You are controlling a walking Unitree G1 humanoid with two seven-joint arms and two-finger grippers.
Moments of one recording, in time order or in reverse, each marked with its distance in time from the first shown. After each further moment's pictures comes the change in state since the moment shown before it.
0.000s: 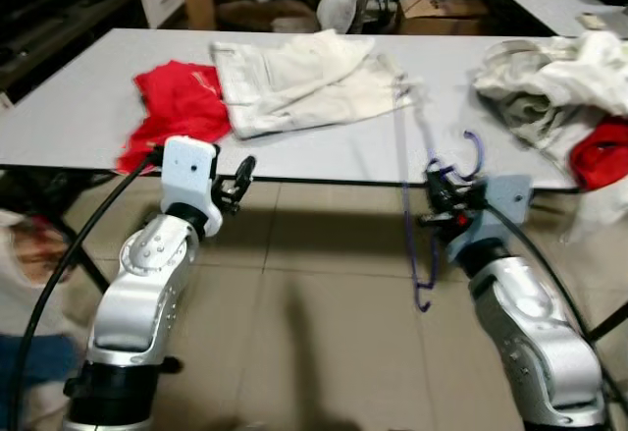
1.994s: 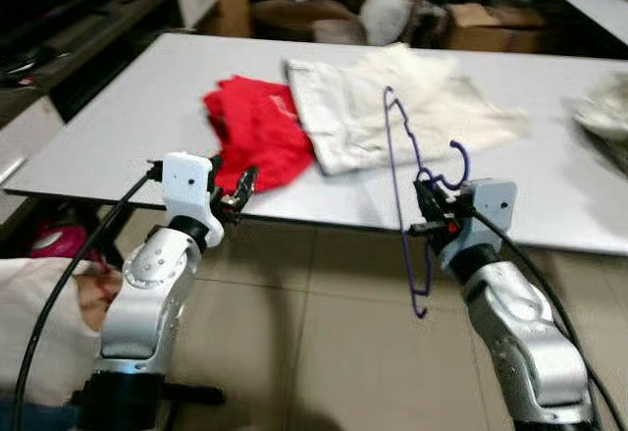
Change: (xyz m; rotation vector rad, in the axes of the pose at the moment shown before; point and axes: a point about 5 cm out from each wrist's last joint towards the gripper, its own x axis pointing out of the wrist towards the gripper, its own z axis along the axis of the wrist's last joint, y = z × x) left arm -0.006 0.002 -0.022 -0.063 0.004 -0.004; right arm 0.004 0.009 -0.016 -0.009 0.041 0.080
